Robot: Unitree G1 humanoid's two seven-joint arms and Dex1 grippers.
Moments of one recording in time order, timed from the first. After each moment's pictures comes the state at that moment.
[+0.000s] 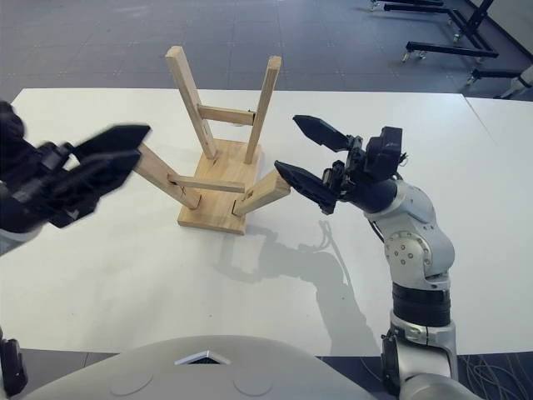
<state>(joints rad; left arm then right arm) -0.05 0.72 0.36 -0.66 -1.63 0.85 -0.53 -0.13 -0.42 -0.16 -0.33 0.86 0.30 1.01</state>
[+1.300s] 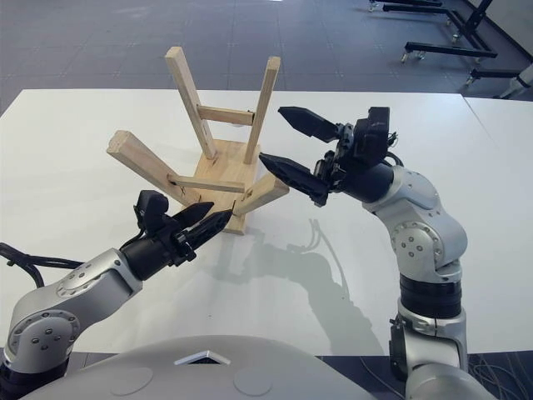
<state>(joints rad) 0.20 0.44 -0.11 -0.85 -1.10 0.81 0.08 -0.22 -0.49 -0.14 -0.40 0.91 0.46 0.91</state>
